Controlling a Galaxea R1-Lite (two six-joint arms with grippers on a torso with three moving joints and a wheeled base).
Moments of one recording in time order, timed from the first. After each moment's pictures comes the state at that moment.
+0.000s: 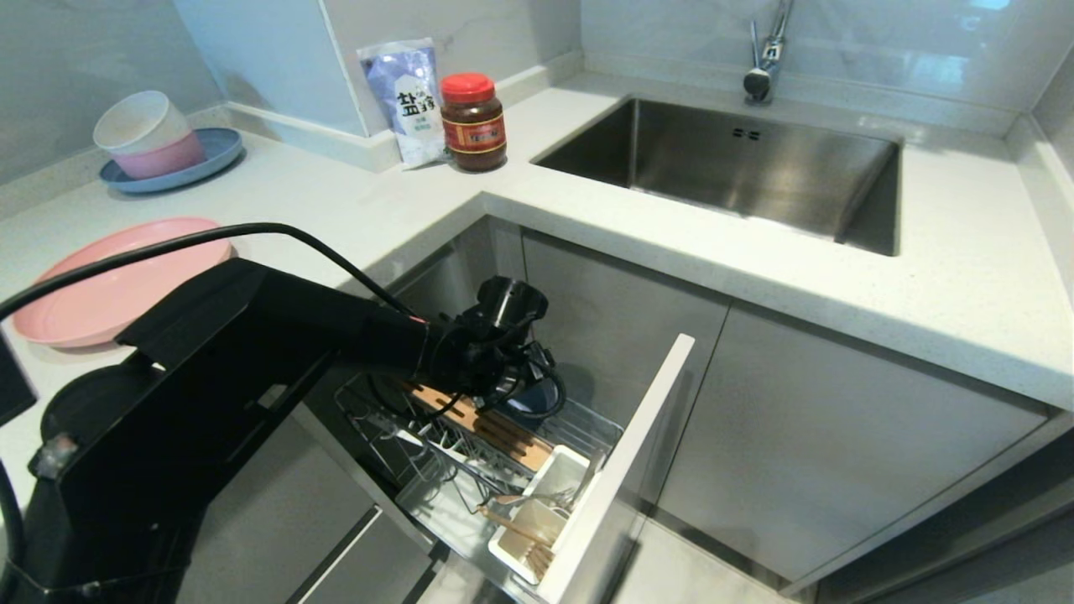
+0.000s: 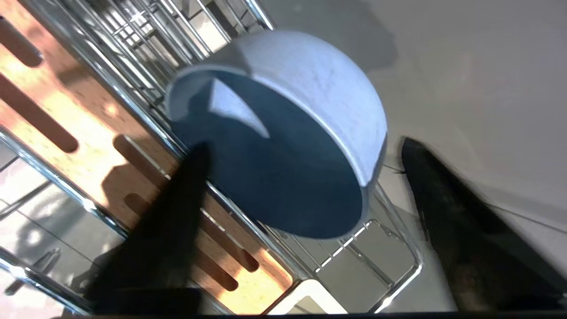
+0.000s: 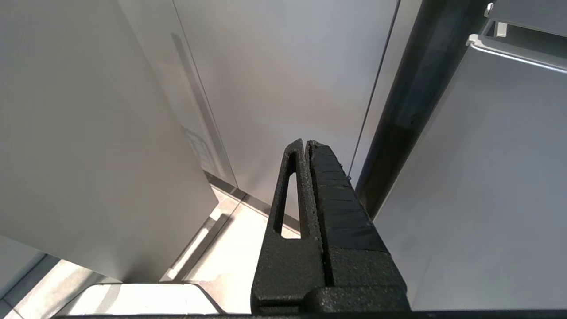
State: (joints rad) left arm -0.56 2.27 -1.58 0.05 0.29 -0.77; right arm 0.00 0.00 0.00 0.00 0.00 0.02
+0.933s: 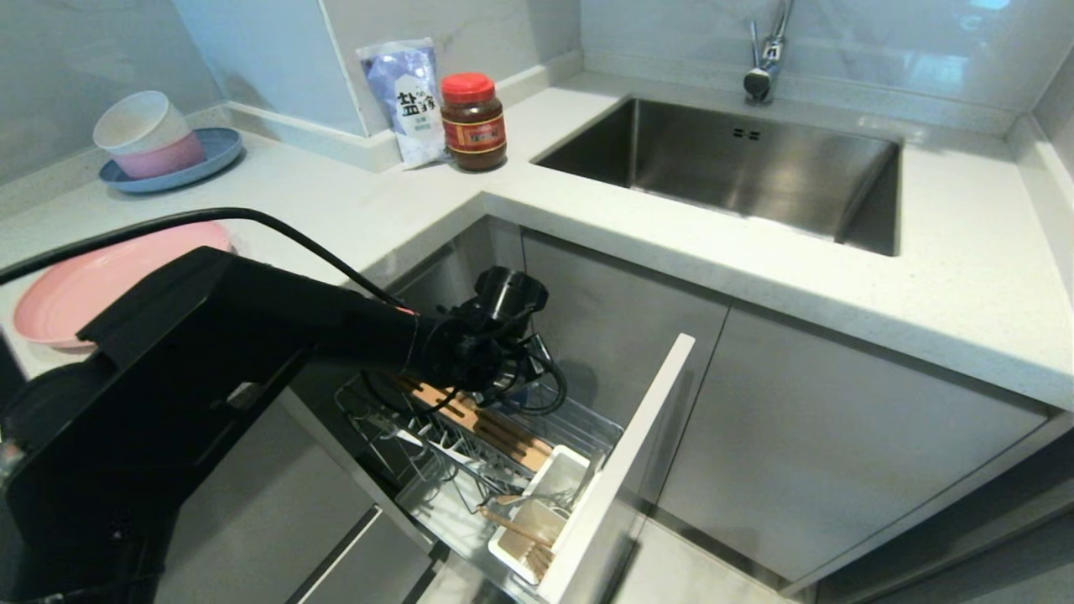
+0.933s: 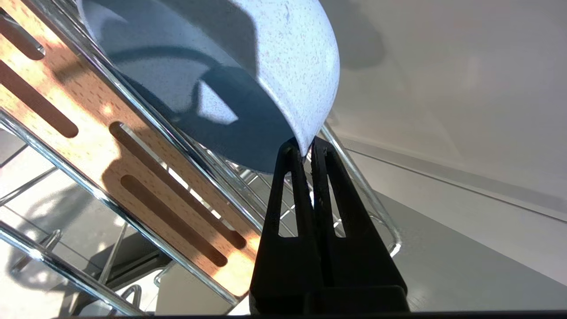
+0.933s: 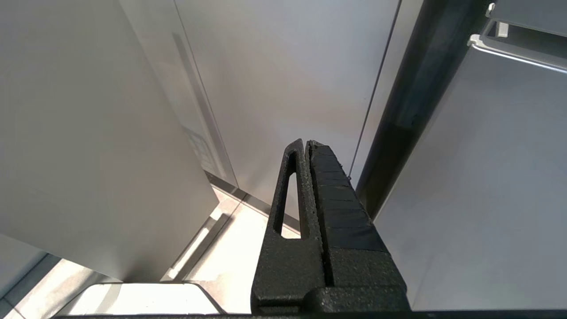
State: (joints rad) left arm -0.58 2.22 -1.56 0.07 0.30 -0.78; right arm 0.01 0.00 0.00 0.00 0.00 0.02
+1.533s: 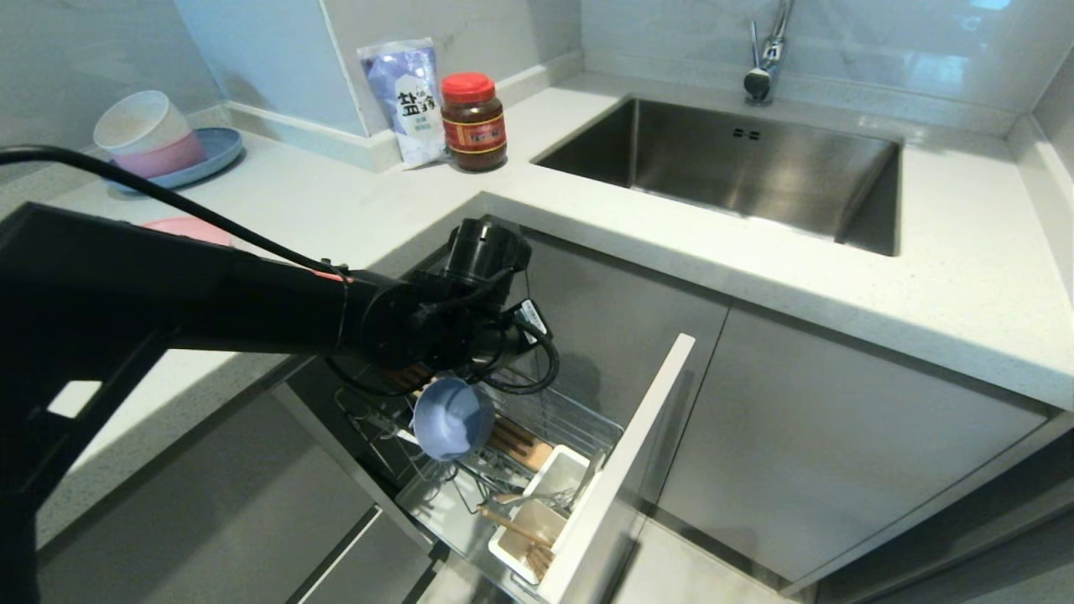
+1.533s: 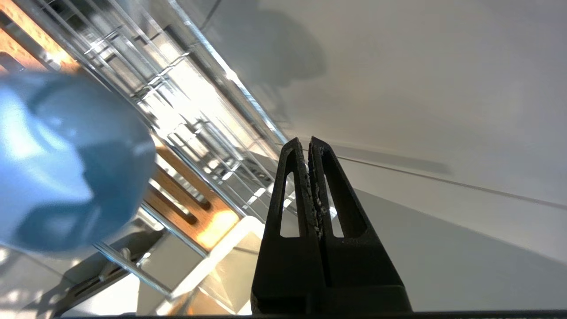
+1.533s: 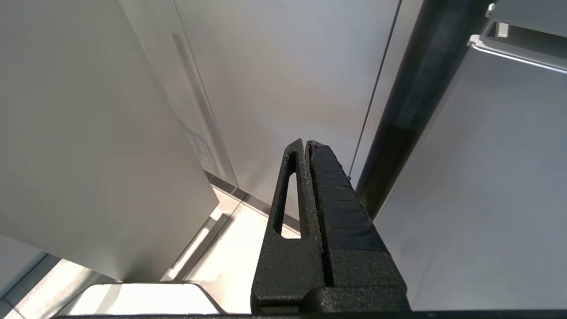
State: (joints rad) left arm -0.62 2.03 -1.49 0.07 0.30 -0.78; right arm 0.00 0.00 0.00 0.00 0.00 0.02
